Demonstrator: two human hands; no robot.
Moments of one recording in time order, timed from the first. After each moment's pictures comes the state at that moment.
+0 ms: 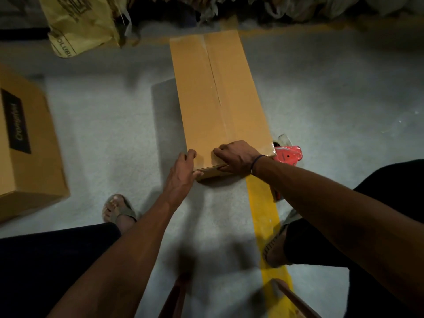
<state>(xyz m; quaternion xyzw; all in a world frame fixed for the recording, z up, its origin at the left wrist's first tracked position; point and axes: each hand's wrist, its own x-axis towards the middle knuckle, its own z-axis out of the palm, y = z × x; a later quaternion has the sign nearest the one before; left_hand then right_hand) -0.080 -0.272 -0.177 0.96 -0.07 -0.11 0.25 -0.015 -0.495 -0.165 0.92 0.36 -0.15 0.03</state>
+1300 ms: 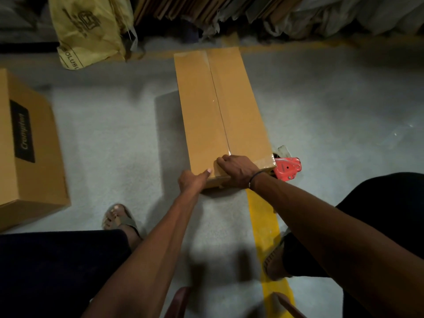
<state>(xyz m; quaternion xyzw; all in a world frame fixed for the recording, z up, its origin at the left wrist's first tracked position) -0.060 -0.316 -0.164 0.79 0.36 -0.23 0.44 -0.025 -0.488 -0.159 0.94 0.28 -0.20 0.00</state>
